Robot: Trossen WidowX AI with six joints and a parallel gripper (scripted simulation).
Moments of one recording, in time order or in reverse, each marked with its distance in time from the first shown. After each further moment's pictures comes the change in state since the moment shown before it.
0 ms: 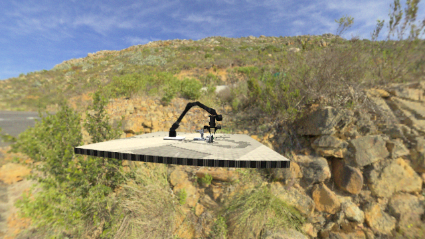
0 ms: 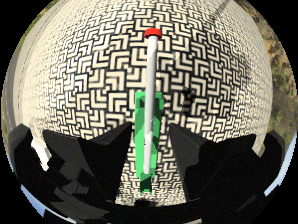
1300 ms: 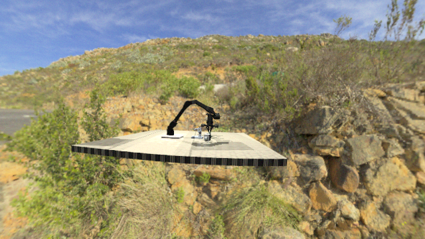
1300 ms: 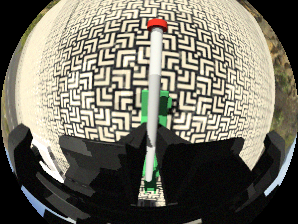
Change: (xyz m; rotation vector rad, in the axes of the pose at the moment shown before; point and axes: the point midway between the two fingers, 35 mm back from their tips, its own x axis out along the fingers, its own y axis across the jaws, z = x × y) arm -0.001 0.006 -0.002 0.002 0.009 0.028
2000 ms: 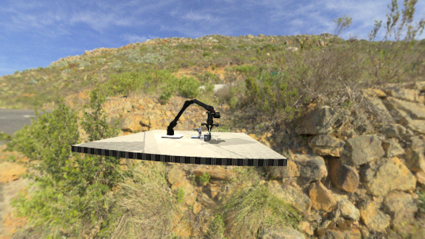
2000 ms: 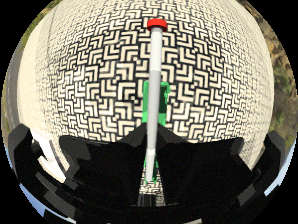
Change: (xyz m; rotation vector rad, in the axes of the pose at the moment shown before) arm -0.014 0.000 -0.010 -0.004 0.005 0.010
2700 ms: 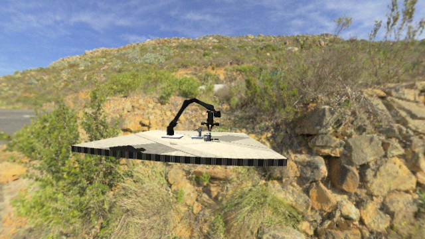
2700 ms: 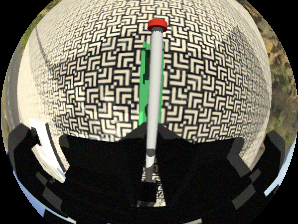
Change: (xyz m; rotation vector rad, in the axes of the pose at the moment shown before) arm -0.013 -0.005 -0.047 0.008 0.002 -0.006
